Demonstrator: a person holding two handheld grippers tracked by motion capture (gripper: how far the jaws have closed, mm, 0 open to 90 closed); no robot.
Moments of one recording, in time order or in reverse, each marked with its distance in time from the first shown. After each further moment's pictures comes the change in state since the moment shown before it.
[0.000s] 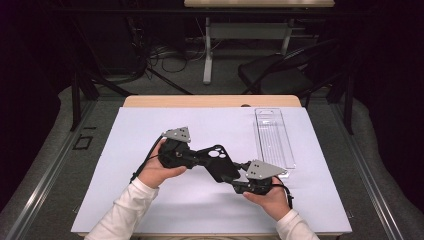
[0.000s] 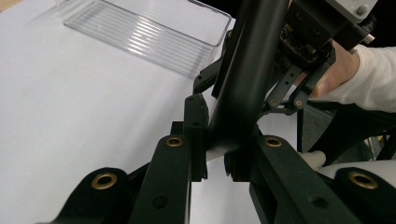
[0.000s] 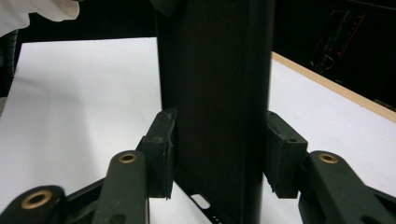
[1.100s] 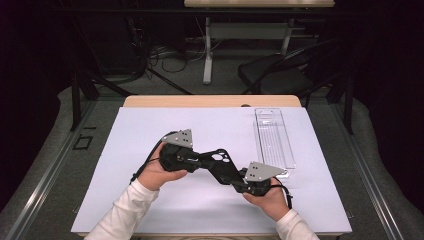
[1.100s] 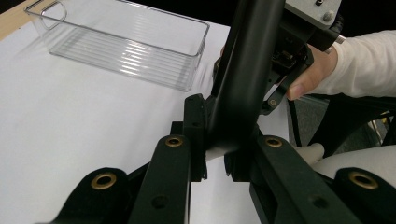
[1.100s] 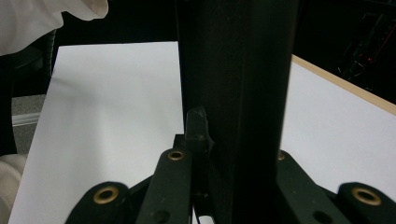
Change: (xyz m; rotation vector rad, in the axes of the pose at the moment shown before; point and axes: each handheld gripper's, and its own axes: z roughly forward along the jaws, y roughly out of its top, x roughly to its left) left arm -0.016 0.007 -0.001 -0.022 -0.025 0.129; right arm 0.005 0.001 0.001 -0.014 0.098 -0.006
